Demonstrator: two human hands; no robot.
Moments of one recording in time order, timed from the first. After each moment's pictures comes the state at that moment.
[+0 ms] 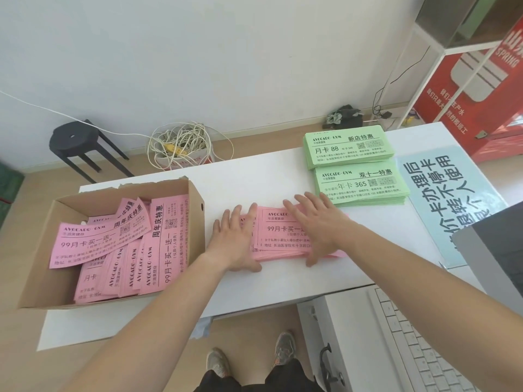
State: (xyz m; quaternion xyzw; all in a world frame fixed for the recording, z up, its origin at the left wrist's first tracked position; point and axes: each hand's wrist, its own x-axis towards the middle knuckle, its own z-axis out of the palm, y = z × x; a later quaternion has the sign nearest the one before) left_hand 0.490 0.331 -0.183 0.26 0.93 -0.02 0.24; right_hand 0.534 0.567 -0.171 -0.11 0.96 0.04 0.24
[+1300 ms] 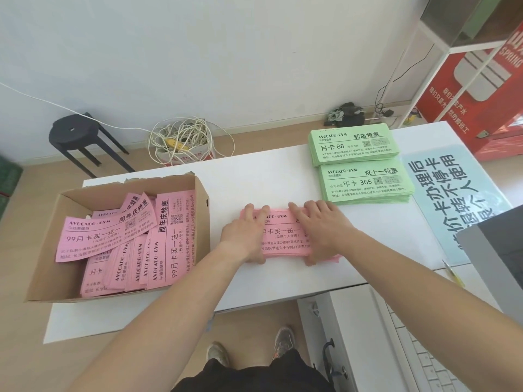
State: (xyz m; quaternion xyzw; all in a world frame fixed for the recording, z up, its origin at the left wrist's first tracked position) left_hand 0.491 0.349 -0.160 0.25 0.94 -0.06 0.24; right_hand 0.542 0.553 -0.181 -0.08 0.97 0.06 0.22
